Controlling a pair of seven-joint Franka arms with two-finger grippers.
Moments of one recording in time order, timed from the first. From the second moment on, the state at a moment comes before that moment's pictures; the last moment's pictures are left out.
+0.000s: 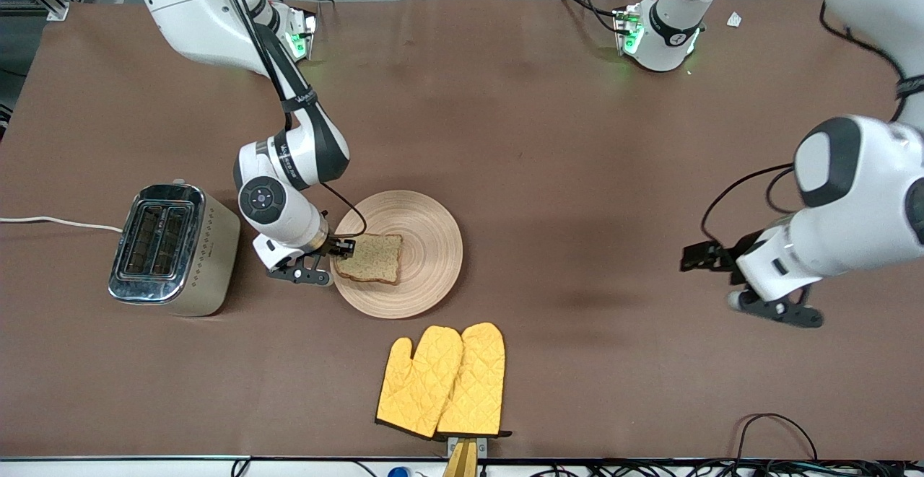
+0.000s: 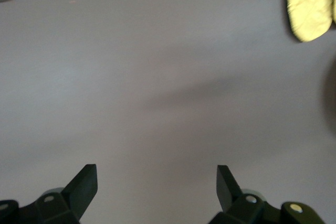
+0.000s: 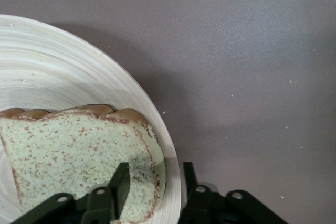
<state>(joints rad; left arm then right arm) 0.11 0.45 -0.30 -1.39 0.00 1.80 0.09 0.45 0.53 -0.08 -1.84 0.09 2.34 0.46</state>
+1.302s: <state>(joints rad) 0.14 0.20 -0.27 -1.41 0.04 1.61 0.08 0.45 0.54 -0.08 -1.85 0.10 2.37 0.46</state>
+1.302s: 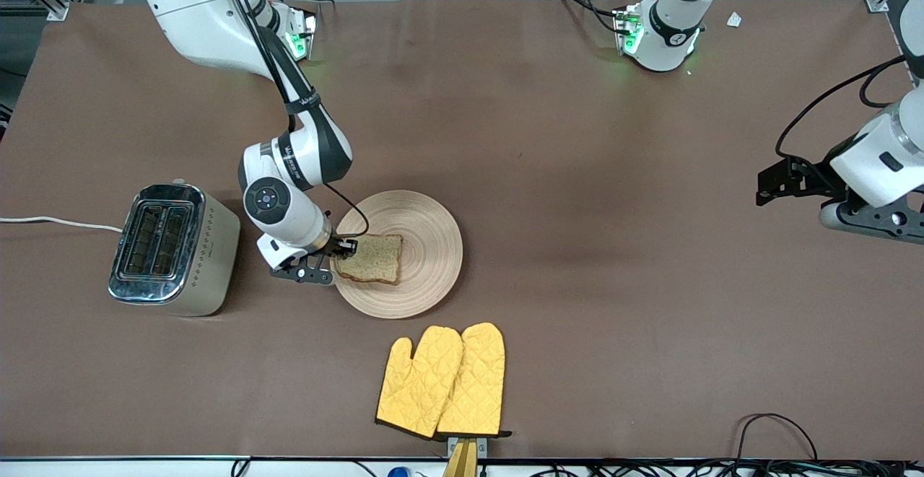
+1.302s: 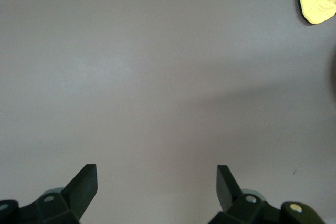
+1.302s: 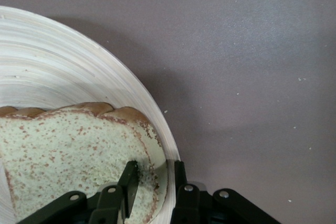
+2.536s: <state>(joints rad) -0.06 0.04 -0.06 -1.55 0.04 1.61 0.08 0.47 0.54 -0.08 -1.78 0.10 2.26 0.50</state>
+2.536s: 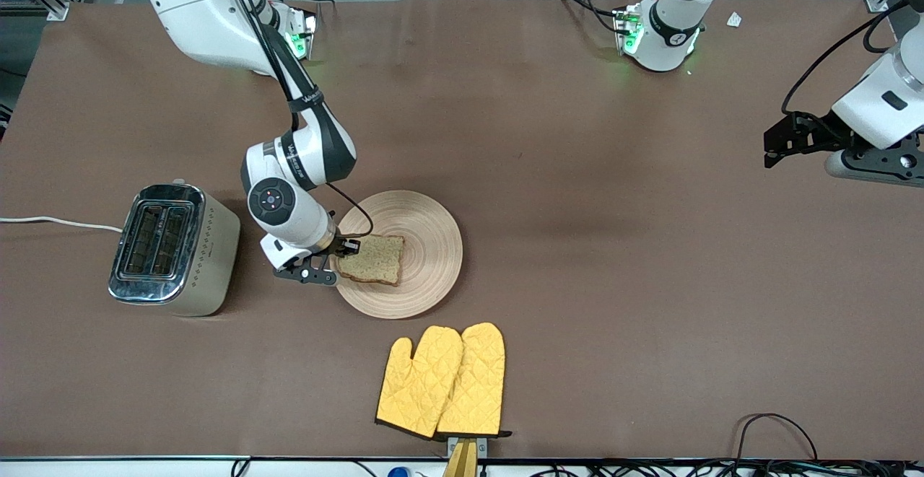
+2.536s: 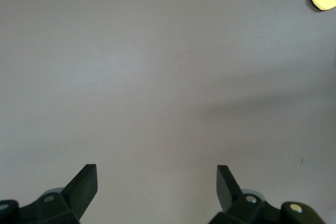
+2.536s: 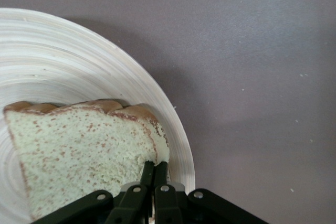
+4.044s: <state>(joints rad) 0.02 0.04 -0.10 -1.56 0.01 1.64 0.07 0.46 0.38 -0.10 -1.47 -0.60 1.41 0.44</state>
